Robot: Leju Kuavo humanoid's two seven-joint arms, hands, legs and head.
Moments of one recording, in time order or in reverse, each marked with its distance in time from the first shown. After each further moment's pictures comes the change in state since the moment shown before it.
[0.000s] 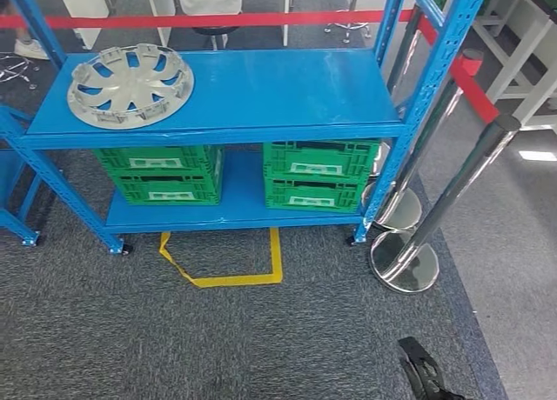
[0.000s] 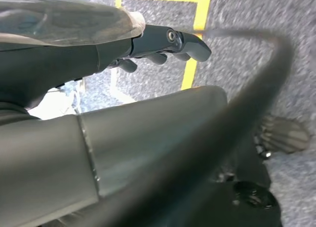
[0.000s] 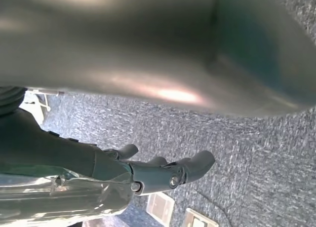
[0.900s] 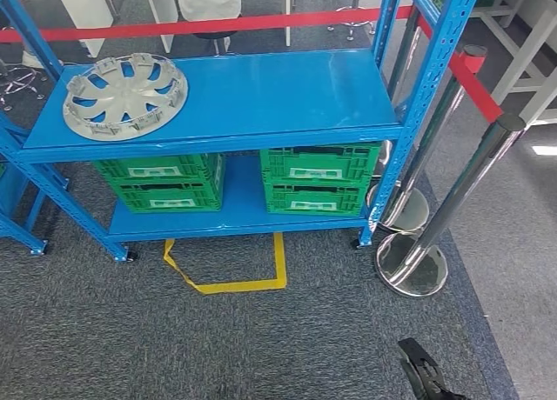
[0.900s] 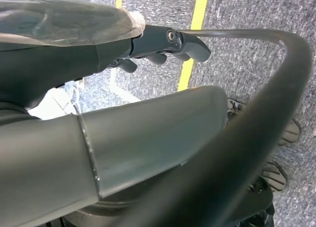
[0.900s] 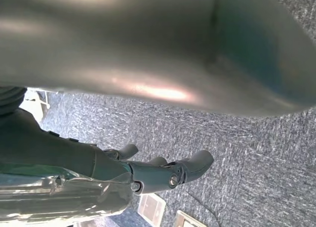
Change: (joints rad) left arm -0.004 0.007 -0.004 0.000 0.011 -0.002 0.006; right arm 0.003 -0.003 0.009 0.001 0.000 0.015 0.003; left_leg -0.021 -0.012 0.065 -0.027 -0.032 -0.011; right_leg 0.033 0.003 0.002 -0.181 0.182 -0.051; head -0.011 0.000
